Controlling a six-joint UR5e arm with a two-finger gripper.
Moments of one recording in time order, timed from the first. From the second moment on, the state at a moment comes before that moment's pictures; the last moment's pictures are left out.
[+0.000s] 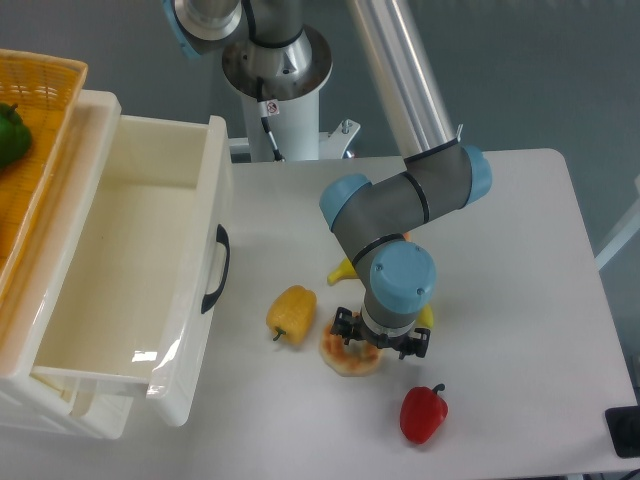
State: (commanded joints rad) arm 2.49 -2.20 -1.51 -1.04 1.56 0.73
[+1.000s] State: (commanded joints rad) arm 2.49 -2.20 -1.51 -1.04 1.56 0.72
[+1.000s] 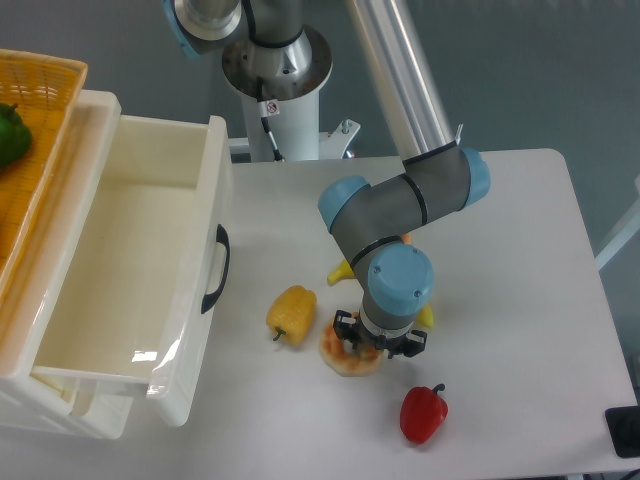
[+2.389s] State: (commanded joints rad) arm 2.48 -2.03 -1.49 -1.15 1.56 1.15
